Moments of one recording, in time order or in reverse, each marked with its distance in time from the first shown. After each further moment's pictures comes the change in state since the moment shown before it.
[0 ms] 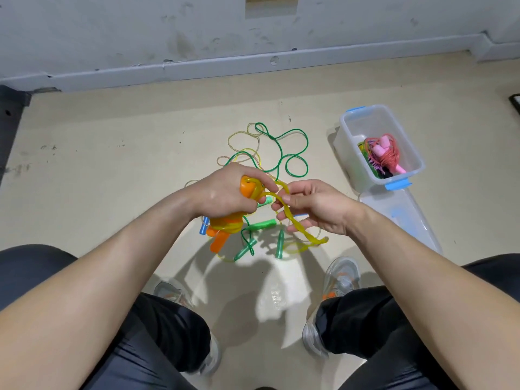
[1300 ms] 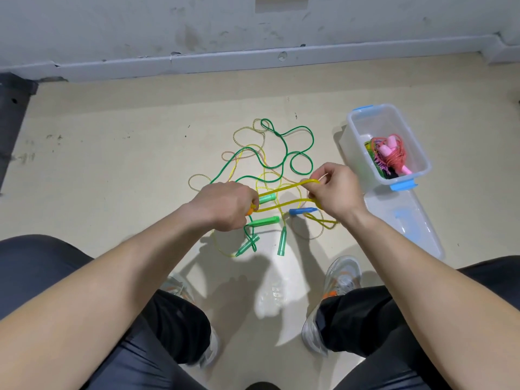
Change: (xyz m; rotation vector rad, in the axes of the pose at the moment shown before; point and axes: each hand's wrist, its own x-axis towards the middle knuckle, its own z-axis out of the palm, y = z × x) left_hand 0.013 -0.046 0.025 0.782 -0.044 -0.140; right_hand 0.015 0.011 -0.011 -0.566 0.782 -0.211
